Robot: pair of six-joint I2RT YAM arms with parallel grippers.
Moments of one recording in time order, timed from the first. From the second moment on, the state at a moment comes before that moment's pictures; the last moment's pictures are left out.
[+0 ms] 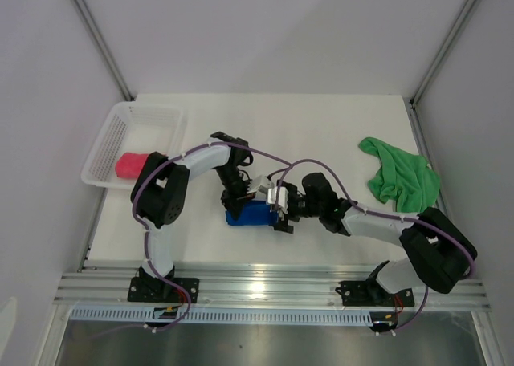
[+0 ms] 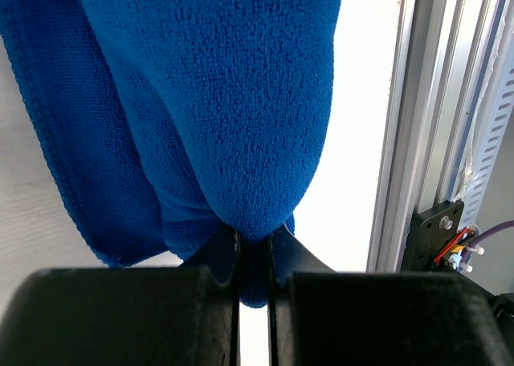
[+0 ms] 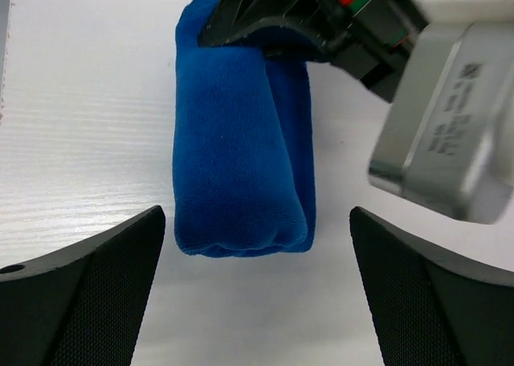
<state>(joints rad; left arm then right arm) -0.54 2.00 1.44 -1.27 0.58 1.08 0.75 1.39 0.59 0.28 -0.54 -0.64</state>
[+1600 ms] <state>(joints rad) -0.38 1.94 1.45 -1.22 0.78 0.93 0.54 1.73 0.79 0.24 -0.83 -0.02</state>
